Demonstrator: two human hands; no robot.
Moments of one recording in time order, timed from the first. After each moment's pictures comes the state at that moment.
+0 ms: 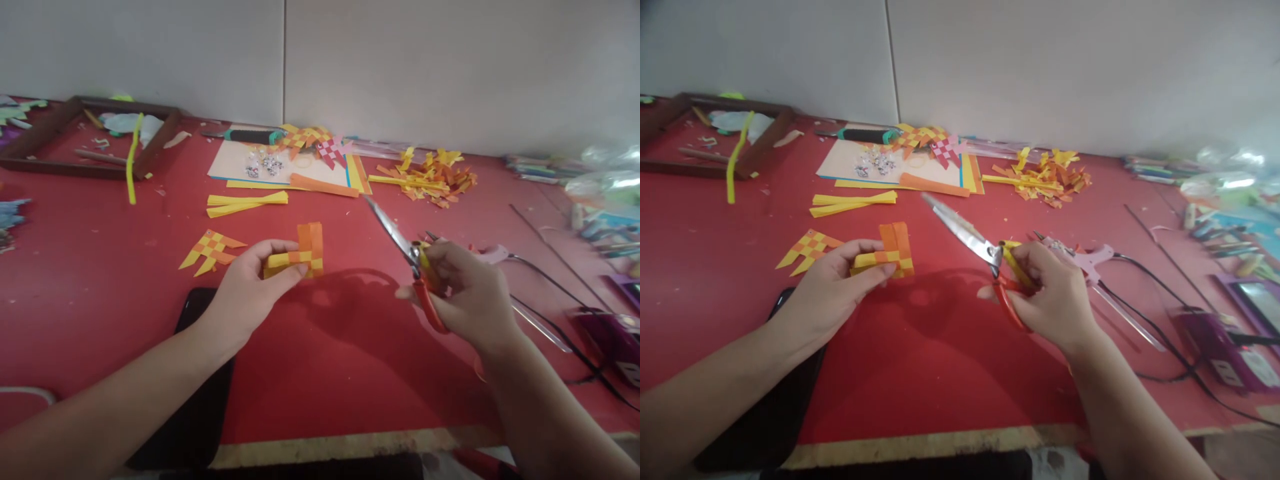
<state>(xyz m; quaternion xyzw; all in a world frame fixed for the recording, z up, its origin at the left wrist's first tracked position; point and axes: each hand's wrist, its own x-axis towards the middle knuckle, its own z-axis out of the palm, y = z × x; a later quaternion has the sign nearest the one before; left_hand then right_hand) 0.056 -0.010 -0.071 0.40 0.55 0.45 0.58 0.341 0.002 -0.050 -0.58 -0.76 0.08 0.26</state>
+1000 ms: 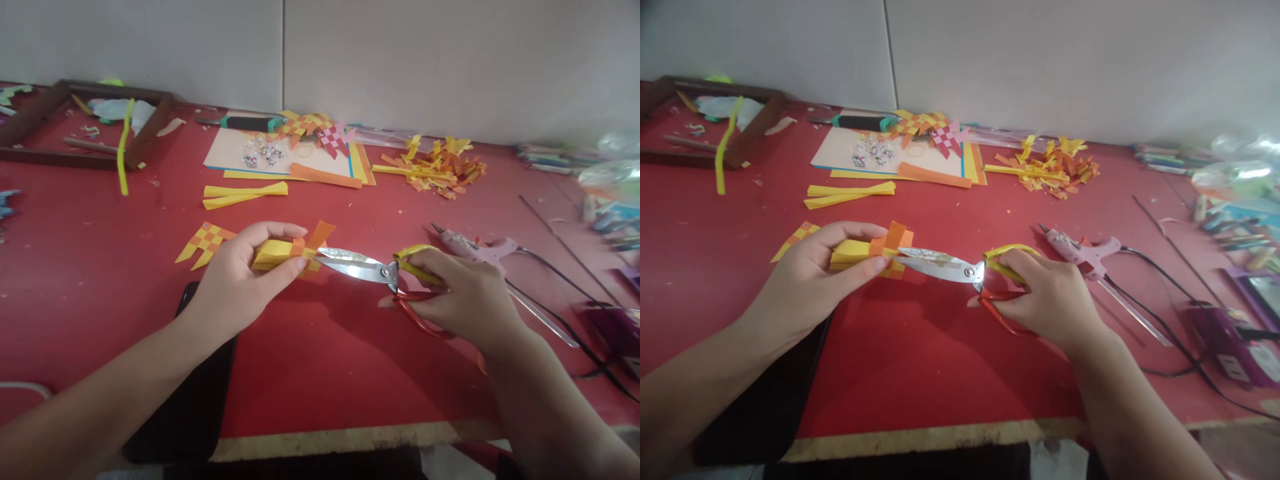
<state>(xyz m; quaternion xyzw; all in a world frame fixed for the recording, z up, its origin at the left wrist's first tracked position) 0.047 -0.010 -0.044 0.56 0.58 0.40 0.43 0.339 0.001 -0.051 -0.48 -0.86 -0.05 0.17</state>
